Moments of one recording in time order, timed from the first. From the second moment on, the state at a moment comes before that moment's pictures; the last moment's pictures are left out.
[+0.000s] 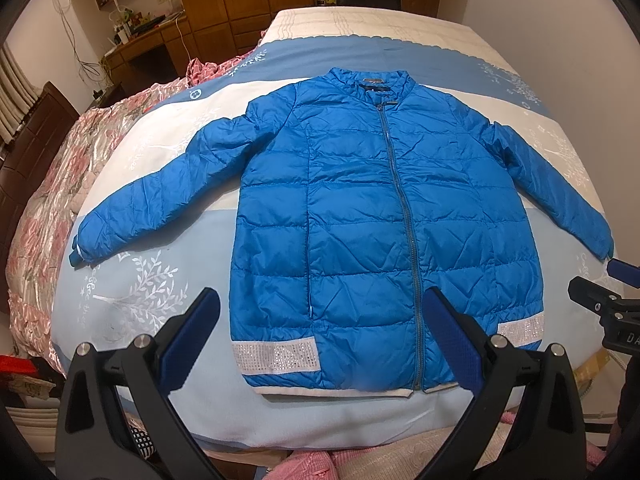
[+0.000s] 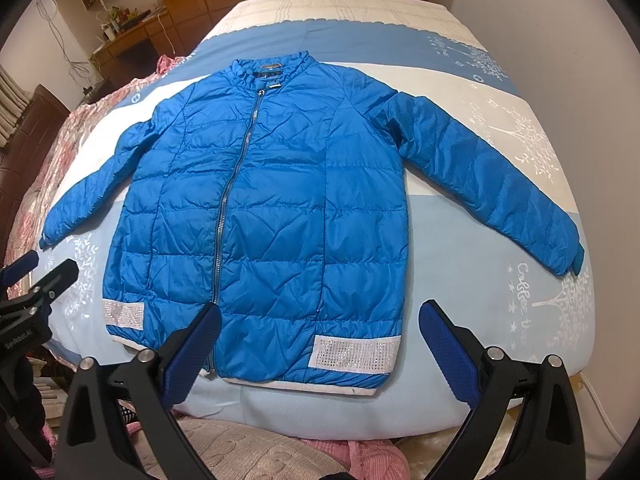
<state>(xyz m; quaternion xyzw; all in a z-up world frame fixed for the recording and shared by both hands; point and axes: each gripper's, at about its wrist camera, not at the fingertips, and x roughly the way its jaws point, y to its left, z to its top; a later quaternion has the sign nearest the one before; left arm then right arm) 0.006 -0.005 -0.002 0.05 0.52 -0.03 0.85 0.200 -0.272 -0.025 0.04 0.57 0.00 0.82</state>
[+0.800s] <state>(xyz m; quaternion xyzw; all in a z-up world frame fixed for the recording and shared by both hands) 0.020 -0.001 -0.006 0.05 0.53 -0.03 0.85 0.203 -0.273 -0.025 0.04 0.57 0.00 0.82</state>
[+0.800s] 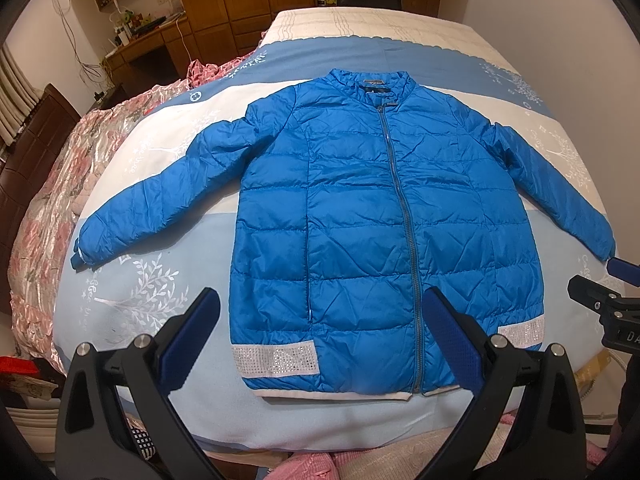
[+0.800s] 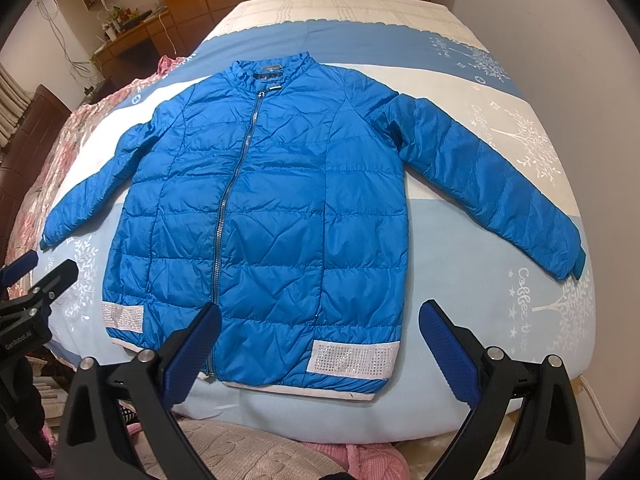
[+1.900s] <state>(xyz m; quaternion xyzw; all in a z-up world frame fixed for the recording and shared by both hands) 0.165 -0.250 -0.060 0.10 0.49 -0.18 0.85 0.198 -0.700 -0.123 0.34 0.49 -0.19 0.78</state>
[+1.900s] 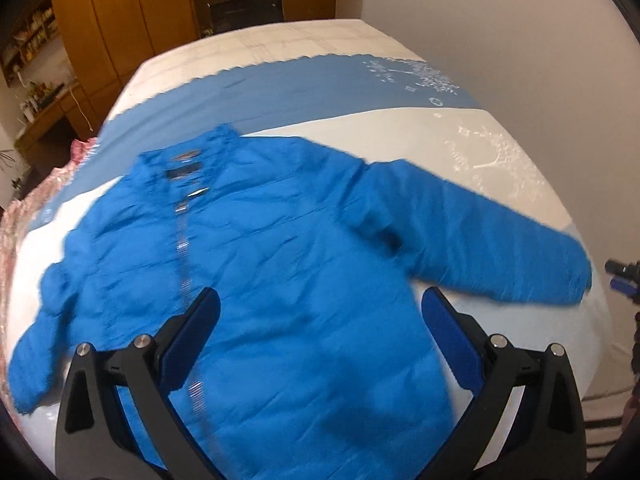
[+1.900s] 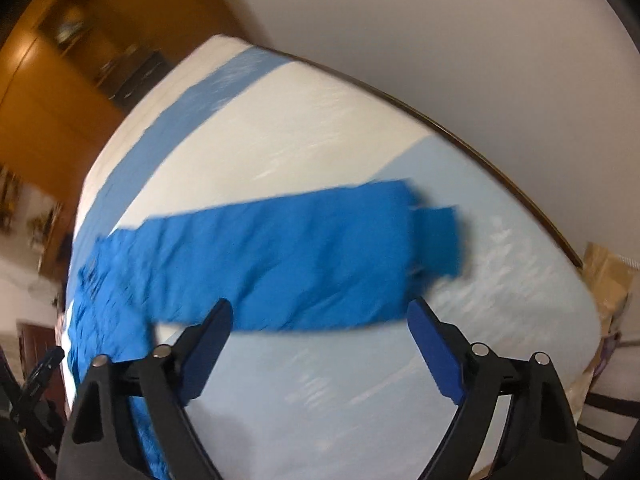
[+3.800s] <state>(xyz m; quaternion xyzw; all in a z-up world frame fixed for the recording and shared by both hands) 0.234 -0.234 -0.118 -0.06 0.56 -0.24 0.79 0.376 -0.523 -0.094 0.28 0.50 0.15 0.81</state>
